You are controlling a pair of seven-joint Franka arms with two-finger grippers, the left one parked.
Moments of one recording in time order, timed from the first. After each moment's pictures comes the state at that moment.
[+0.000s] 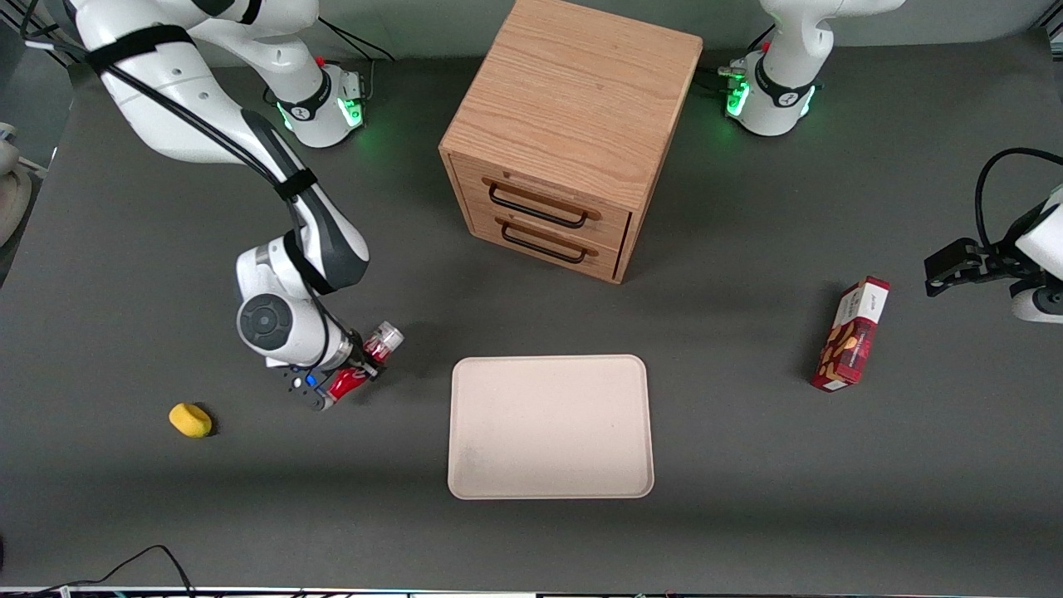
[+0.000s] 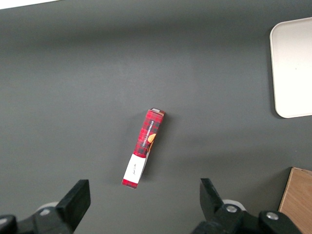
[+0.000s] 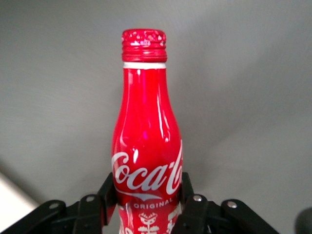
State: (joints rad) arm 0.08 0.56 0.24 -1.70 -0.12 2.17 1.03
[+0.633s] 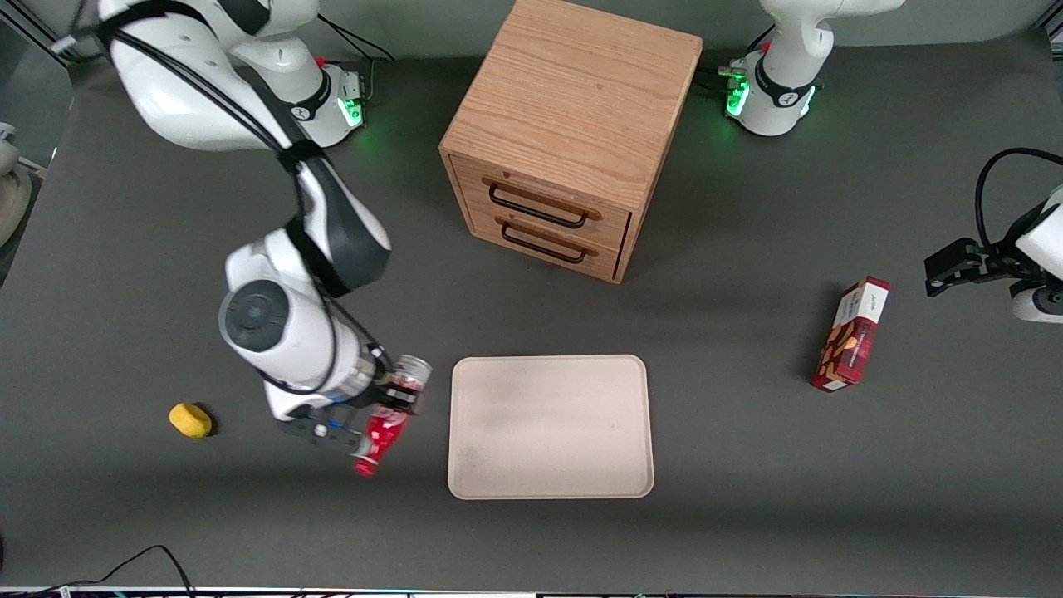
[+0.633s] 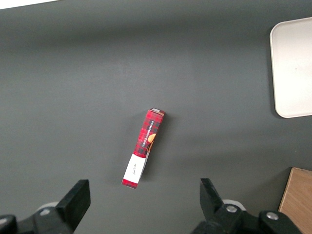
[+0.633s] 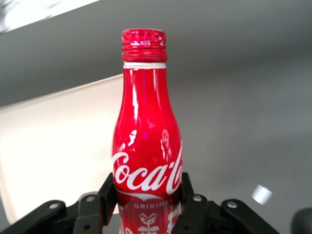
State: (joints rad) arm 0.25 0.79 0.26 -1.11 -0.12 2.01 0.64
